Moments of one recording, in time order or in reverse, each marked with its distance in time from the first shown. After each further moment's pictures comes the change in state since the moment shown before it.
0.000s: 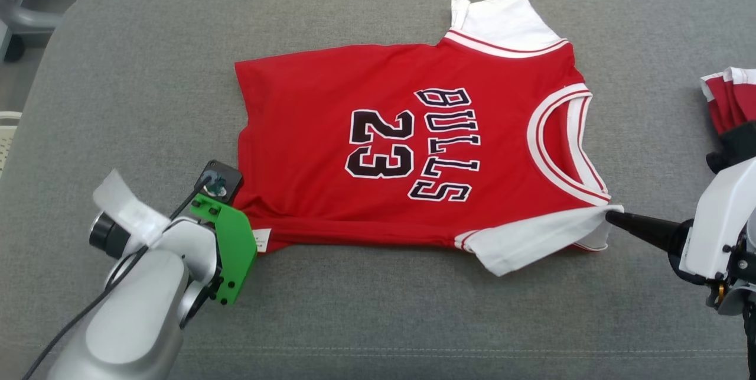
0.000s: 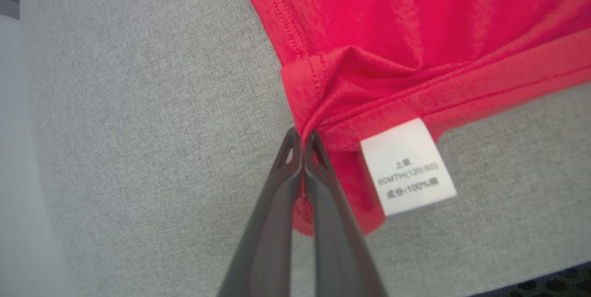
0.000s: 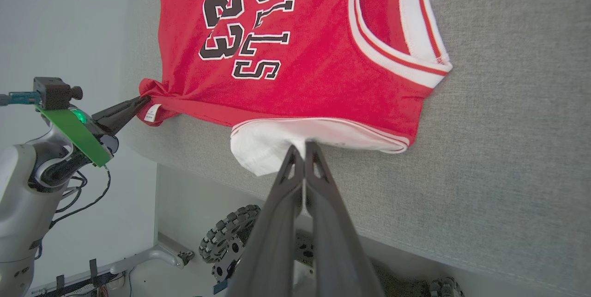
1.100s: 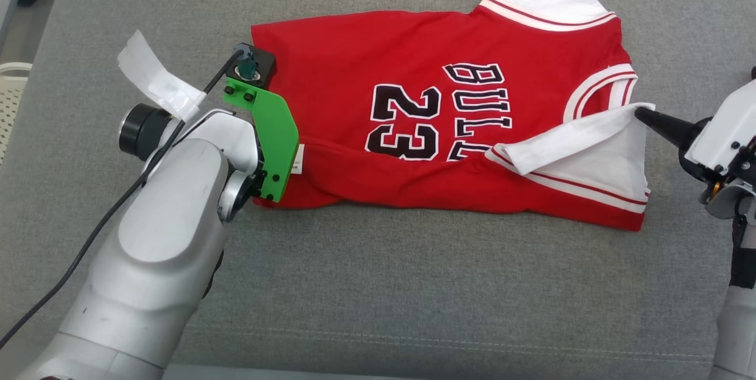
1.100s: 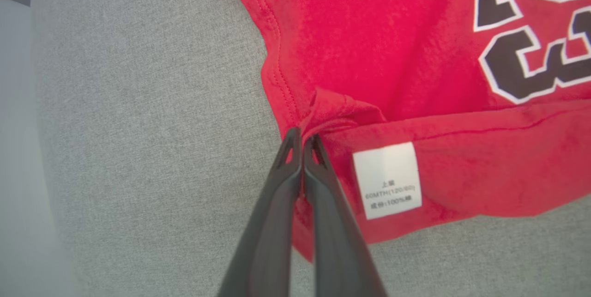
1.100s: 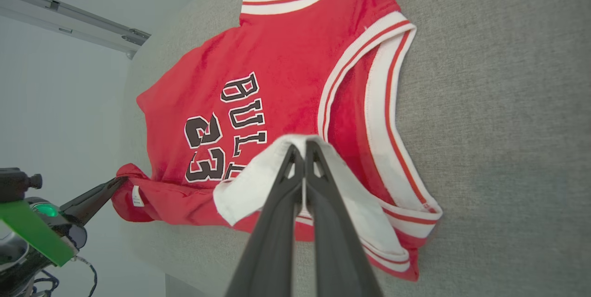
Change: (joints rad) left arm -0.336 -0.162 -0.014 0.109 -0.058 0.068 0.243; right arm -0.336 0.070 -0.137 0.321 -0.175 0.000 -0.218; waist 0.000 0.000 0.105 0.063
